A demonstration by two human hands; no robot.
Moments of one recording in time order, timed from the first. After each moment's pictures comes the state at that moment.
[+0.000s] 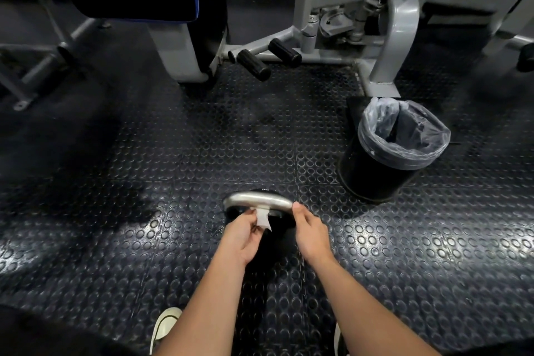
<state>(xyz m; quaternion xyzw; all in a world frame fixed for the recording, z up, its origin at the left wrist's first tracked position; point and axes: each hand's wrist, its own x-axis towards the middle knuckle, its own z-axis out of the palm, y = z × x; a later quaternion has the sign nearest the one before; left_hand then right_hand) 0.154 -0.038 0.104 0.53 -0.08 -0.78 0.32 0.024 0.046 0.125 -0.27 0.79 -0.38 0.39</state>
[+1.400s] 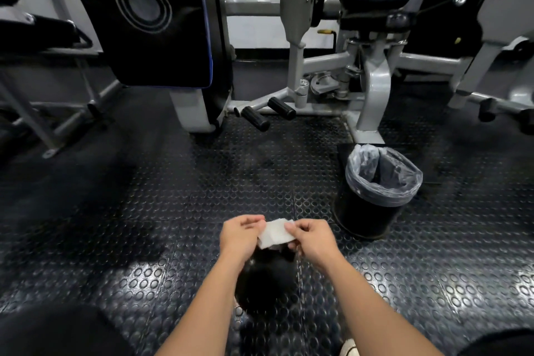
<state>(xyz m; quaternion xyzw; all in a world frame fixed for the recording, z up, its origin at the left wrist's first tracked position) 0.163 -0.040 0.192 0.60 -0.48 -0.57 0.29 0.007 0.038 0.204 -0.31 0.70 -0.46 0.44</state>
